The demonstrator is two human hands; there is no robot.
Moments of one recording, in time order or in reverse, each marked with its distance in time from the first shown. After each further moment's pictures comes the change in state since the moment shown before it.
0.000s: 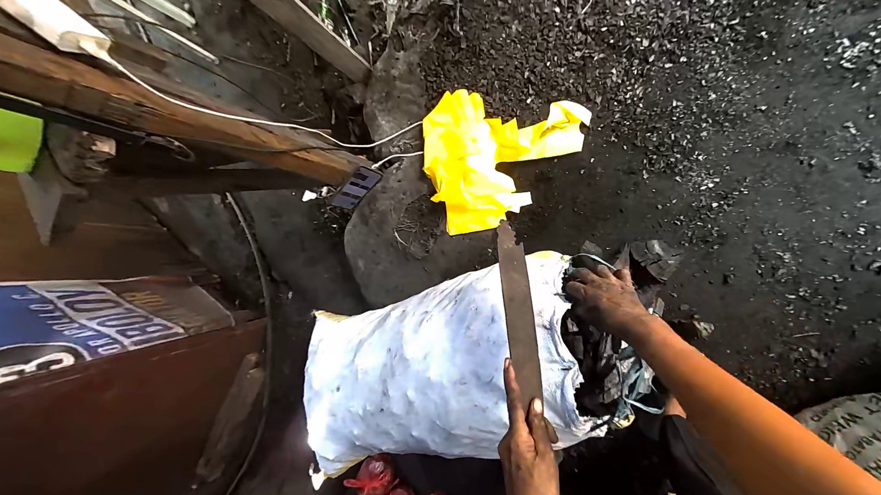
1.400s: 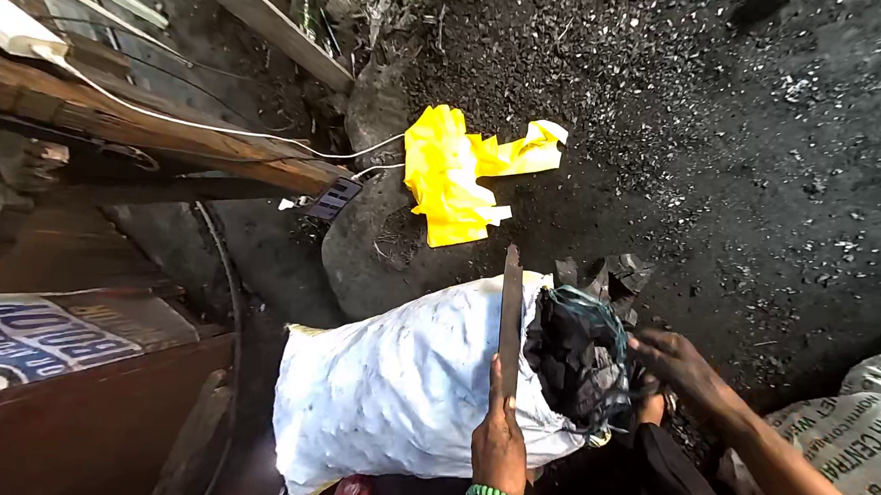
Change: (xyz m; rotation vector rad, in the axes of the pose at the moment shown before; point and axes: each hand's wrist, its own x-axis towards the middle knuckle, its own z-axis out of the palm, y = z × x) left_hand 0.030 0.024 -0.003 0.442 -0.229 -0.213; right_hand -0.125 0.039 -0.011 0.904 0.141 0.348
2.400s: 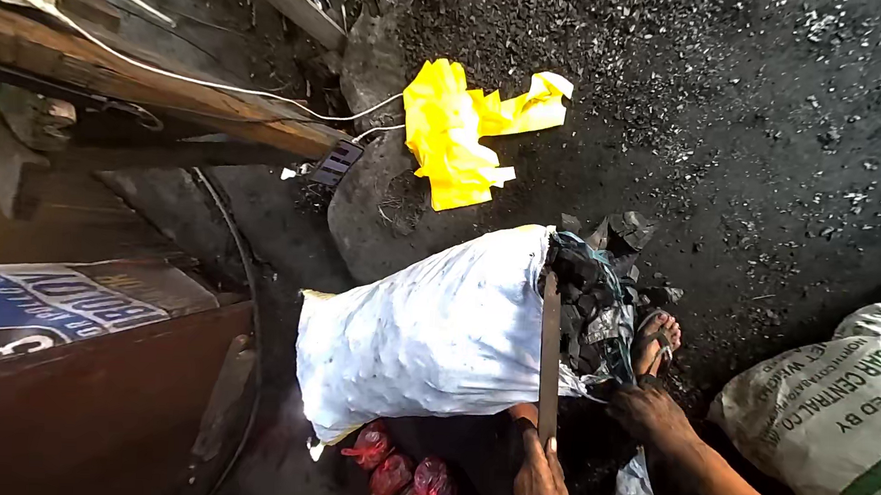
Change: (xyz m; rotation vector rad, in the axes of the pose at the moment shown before) left_hand -0.110 -0.071 0.059 -0.040 -0.049 -0.015; right_hand -0.084 0.072 0.073 -0.774 -0.460 0.116
